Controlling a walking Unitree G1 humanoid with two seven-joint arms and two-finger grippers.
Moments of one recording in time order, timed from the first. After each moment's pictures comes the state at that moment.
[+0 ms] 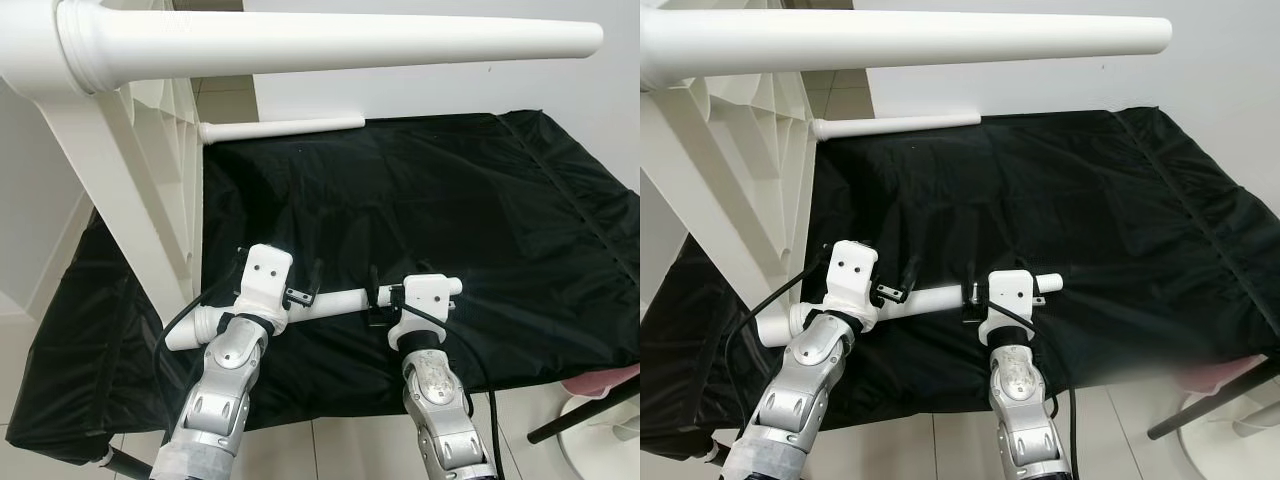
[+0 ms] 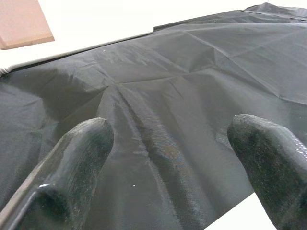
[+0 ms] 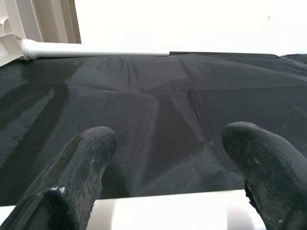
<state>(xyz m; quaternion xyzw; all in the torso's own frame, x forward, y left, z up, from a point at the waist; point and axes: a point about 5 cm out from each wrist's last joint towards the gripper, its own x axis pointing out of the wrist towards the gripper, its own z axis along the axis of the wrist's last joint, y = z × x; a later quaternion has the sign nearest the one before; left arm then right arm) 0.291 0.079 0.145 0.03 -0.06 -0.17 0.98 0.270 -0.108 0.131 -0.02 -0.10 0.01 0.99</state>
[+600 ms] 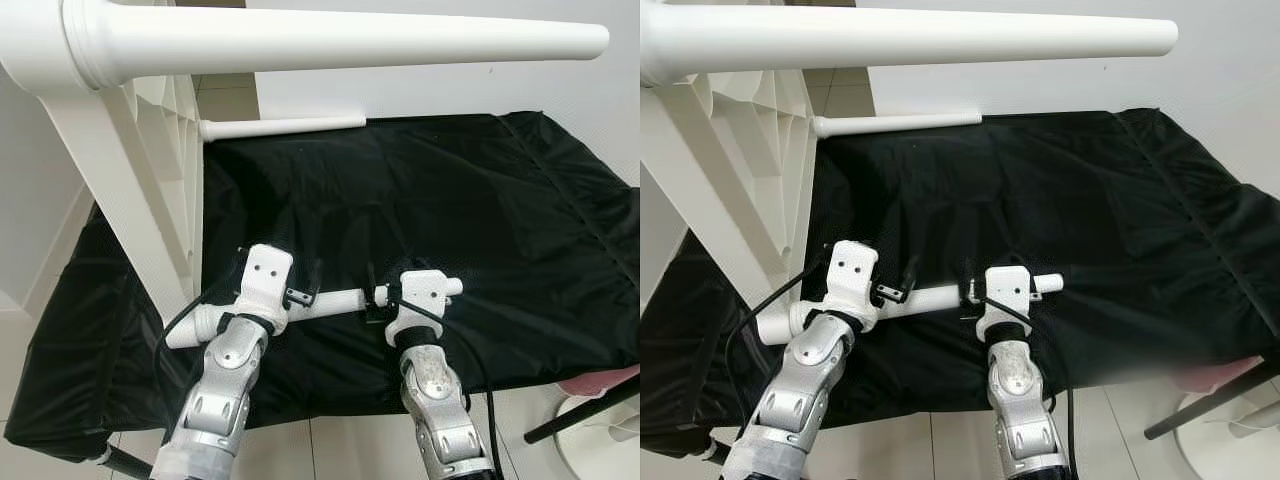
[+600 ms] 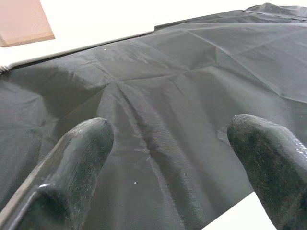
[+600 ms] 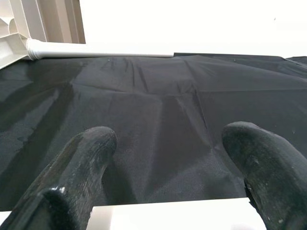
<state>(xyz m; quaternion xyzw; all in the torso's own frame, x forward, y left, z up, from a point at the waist) 0.291 0.079 0.145 0.03 -0.06 -0.17 0.98 0.273 -0.107 0.133 -0.02 -0.10 0.01 0.99</state>
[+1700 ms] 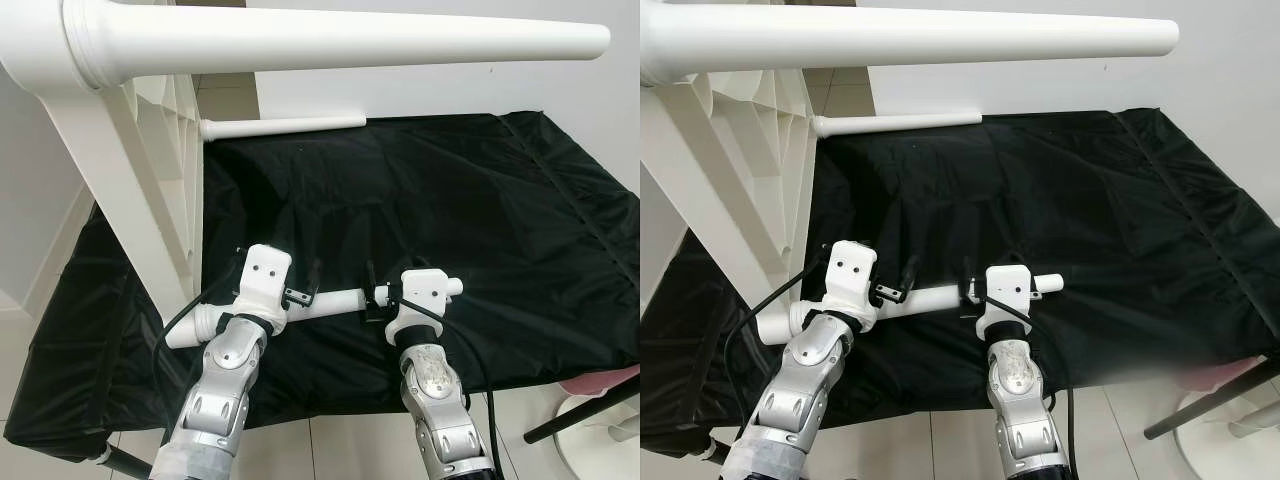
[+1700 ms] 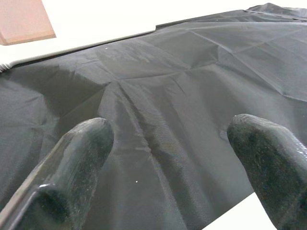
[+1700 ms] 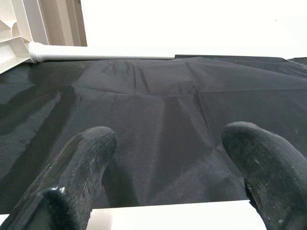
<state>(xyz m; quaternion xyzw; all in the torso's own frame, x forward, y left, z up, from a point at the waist) 0.291 0.080 0.144 0.03 -0.06 -0.17 0.98 0.273 -0.107 0.133 -0.02 -0.11 0.01 0.99</state>
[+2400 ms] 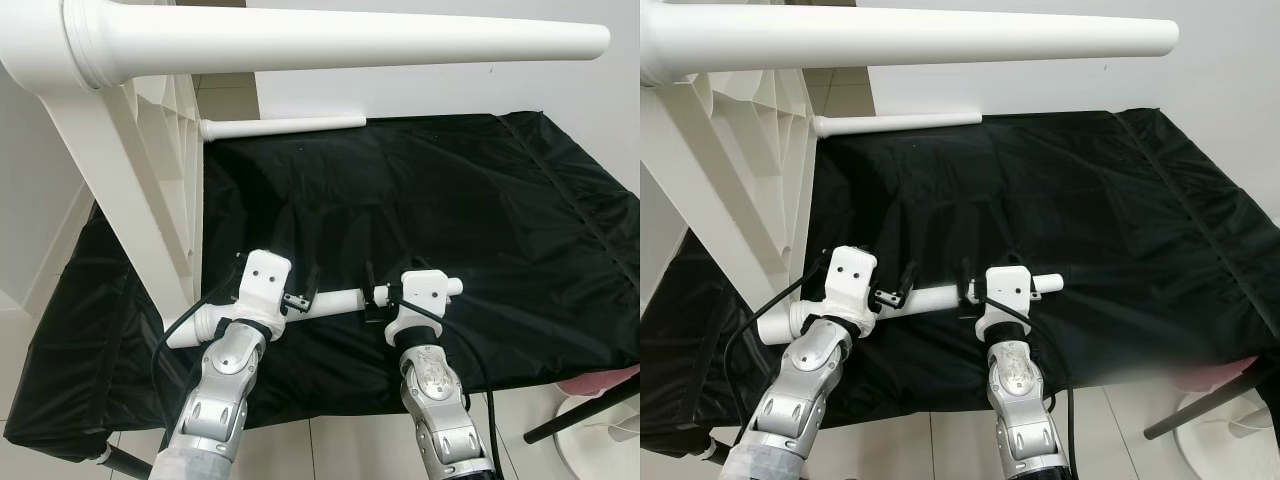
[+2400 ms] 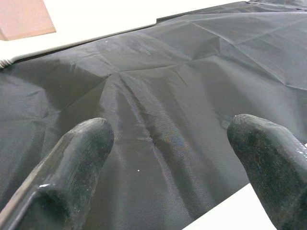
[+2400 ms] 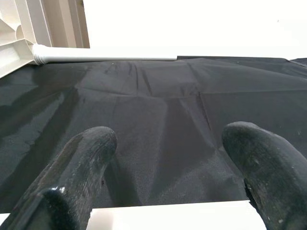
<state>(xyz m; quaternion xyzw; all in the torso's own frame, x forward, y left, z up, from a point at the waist) 0.288 0.082 0.139 0.04 -0.05 -0.17 0.98 0.272 -0.106 0.133 -0.01 -0.11 0.02 0.99</state>
